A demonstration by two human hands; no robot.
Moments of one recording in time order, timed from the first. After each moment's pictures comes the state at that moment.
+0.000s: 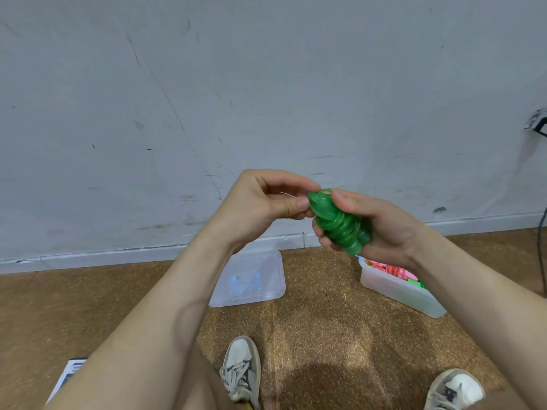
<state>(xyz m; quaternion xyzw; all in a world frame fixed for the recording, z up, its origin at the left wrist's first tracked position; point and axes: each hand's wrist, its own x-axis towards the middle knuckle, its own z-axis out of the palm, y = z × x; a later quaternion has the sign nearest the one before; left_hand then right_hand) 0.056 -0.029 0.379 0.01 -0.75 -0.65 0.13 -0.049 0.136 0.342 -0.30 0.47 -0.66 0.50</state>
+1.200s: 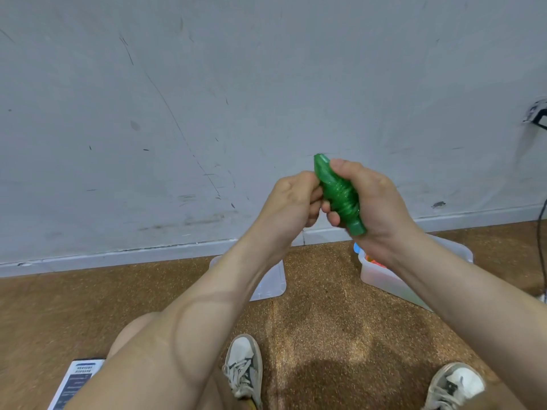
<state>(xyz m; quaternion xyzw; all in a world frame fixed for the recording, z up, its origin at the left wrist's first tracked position) 0.035 0.018 0.370 0.09 -0.73 -0.67 0.11 -0.023 0.123 0.366 -0.15 0.53 -0.80 0.24</state>
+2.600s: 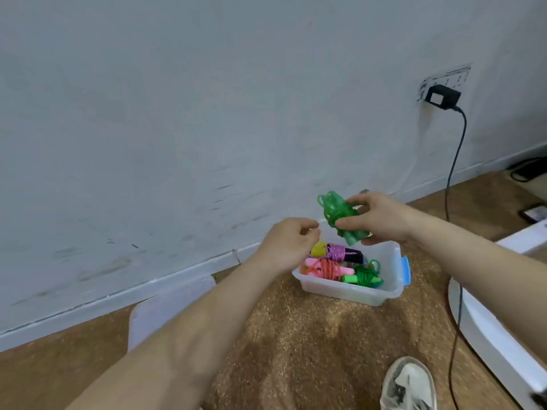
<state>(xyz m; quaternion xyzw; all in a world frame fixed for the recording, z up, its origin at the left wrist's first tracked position) -0.143 0.098 0.247 0.04 -0.91 -0.40 -0.08 -0.211 0.277 0.268 -0.07 0.83 -0.47 0.28</state>
